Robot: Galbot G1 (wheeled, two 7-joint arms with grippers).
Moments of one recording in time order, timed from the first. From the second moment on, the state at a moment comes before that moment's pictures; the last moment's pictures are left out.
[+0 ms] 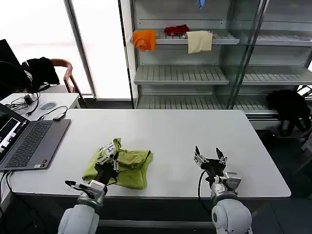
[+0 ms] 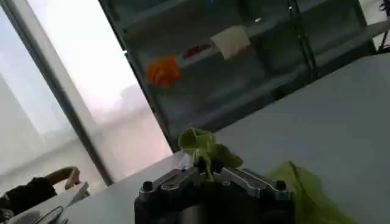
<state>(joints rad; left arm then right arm) 1.32 -1.37 -0.43 -2.09 0.27 0.39 0.15 -1.26 1.58 0.50 2.08 0.14 -0.46 0.08</state>
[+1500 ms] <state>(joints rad) 1.30 -1.48 -0.21 -2.01 0.15 0.40 0.03 -1.27 1.58 0.49 2.06 0.13 -0.43 0.07</state>
